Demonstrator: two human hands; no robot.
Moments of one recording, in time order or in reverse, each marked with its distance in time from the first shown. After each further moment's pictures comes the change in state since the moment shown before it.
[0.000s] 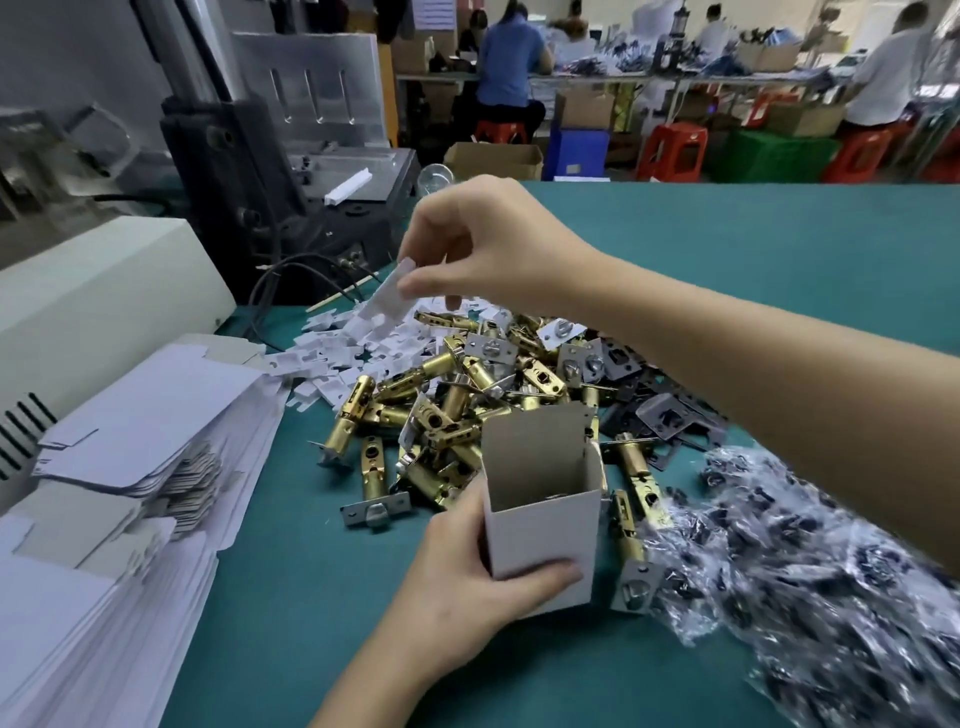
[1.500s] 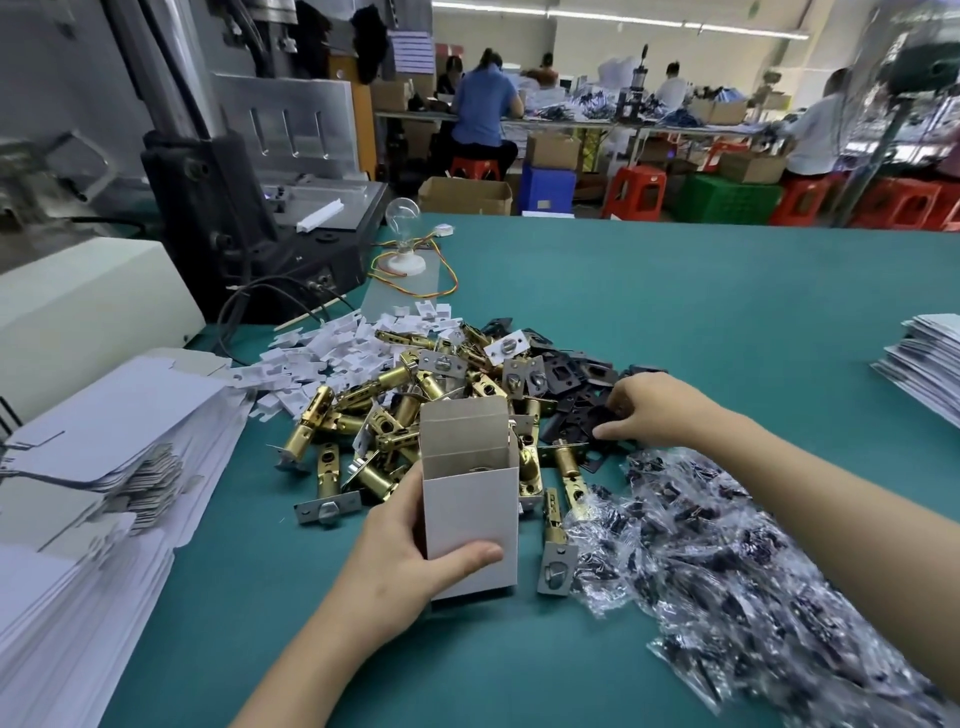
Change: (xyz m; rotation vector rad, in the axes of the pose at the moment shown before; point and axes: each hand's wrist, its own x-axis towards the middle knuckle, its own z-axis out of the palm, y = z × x) left_hand -0.001 0.005 0.003 0.120 0.074 0.030; right_hand -0.180 0.125 -0.042 -0.593 -0.344 0.864
